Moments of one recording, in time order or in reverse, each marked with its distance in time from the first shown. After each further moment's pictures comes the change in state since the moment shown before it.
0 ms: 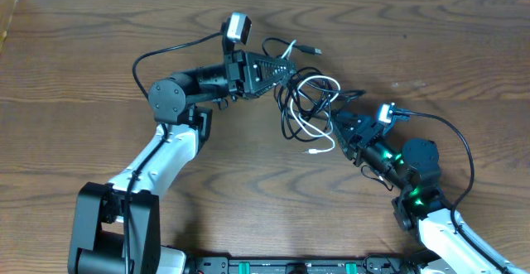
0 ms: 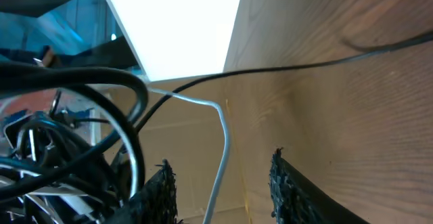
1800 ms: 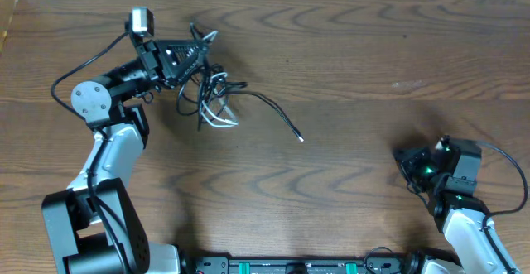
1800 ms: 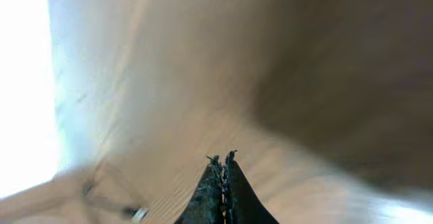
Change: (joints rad) left arm 0.436 0.011 -0.013 0.000 0.148 0.009; right arm -0.530 -0.002 0.005 -0.707 0.018 -0.637
